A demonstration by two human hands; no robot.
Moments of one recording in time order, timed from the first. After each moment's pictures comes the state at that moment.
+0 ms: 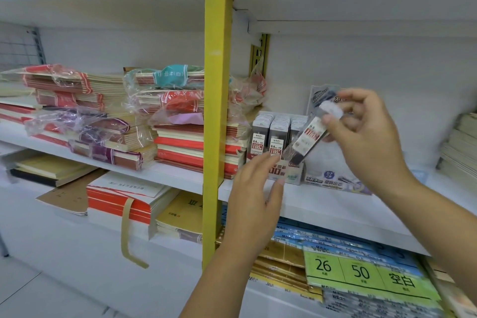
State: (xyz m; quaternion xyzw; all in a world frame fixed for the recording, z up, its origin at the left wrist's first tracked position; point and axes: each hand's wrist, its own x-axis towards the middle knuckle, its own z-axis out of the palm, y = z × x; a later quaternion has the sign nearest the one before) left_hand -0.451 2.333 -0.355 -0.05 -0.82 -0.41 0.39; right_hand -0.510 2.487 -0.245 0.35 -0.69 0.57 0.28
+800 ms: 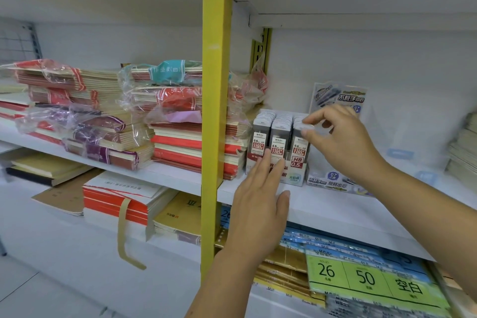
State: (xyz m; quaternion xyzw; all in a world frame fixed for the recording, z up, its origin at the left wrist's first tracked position) left_hand -0.474 2.331 -0.374 -0.06 -0.89 -0.28 0.36; right_hand -0.563 2.473 -0.257 0.31 -0.83 0.34 0.31
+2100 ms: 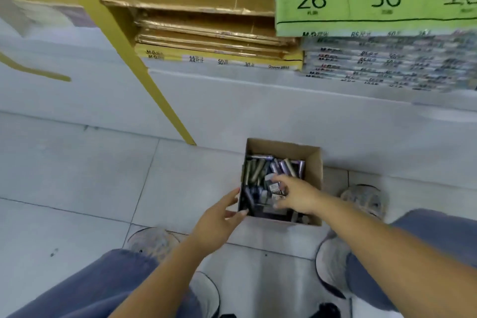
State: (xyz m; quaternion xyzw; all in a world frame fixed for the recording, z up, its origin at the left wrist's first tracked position) left_hand -0.300 2.372 -0.731 0.15 -0.80 -0.52 -0.27; right_hand -0.420 2.583 -0.742 0.09 -0.84 0.27 -0.46
